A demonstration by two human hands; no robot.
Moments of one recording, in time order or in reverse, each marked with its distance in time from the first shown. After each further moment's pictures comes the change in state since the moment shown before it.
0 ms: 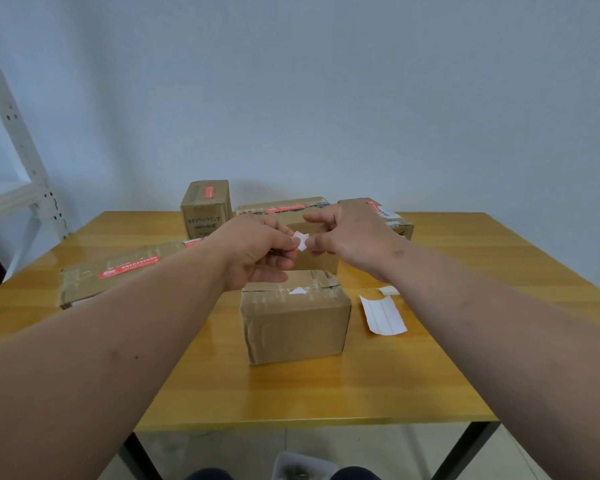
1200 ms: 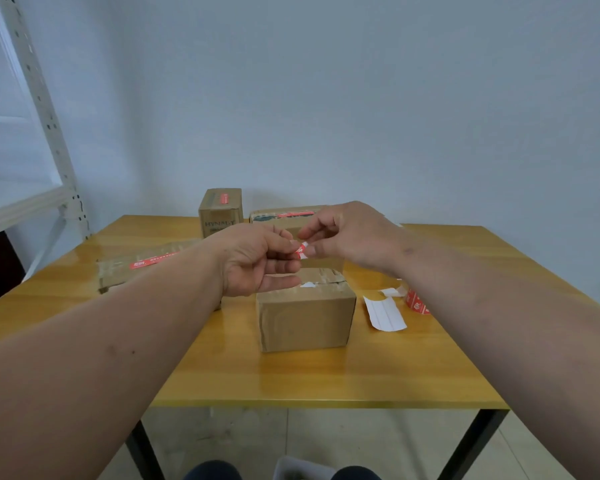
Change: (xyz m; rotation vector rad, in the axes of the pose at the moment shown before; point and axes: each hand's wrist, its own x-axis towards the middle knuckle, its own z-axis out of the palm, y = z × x) left_hand -0.047 -0.003 -0.010 -0.267 -0.102 -0.093; right_hand -0.036 -0.033 -0.005 -0.081 -0.098 -0.154
